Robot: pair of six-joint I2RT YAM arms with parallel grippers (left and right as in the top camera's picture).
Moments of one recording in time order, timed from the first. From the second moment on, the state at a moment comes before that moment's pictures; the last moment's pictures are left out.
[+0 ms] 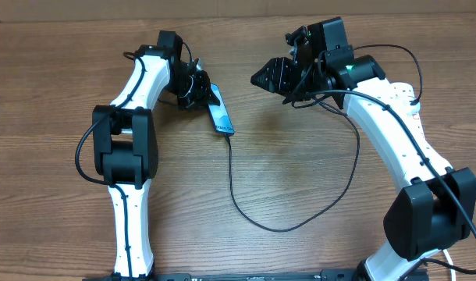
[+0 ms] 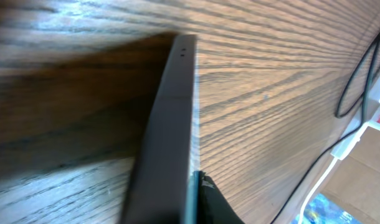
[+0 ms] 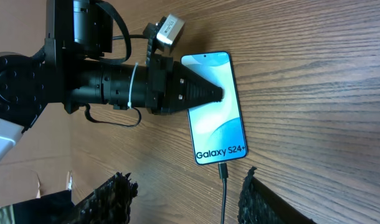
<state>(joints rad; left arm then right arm) -0.12 2.44 1.98 -1.01 0.66 -0.36 0.30 1.82 1.59 -0.70 -0.58 0.51</state>
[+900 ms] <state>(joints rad) -0.12 2.43 1.98 -1.03 0.51 -0.36 0.30 1.82 1.59 -0.70 -0.58 0.51</state>
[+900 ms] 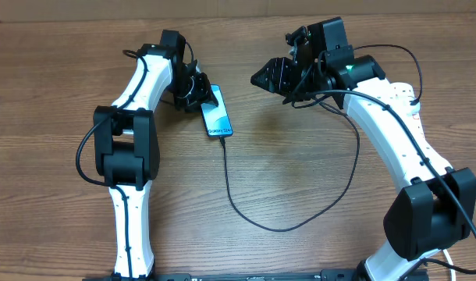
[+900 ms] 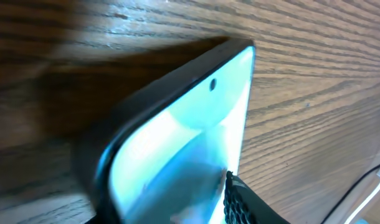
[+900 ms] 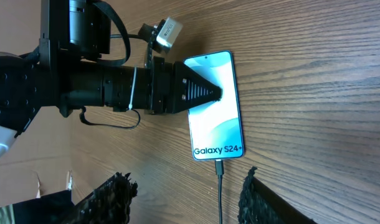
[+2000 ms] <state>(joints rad) -0.10 2.40 2.18 -1.20 0.22 -0.34 0.28 1.80 1.60 -0.94 -0.43 0.36</state>
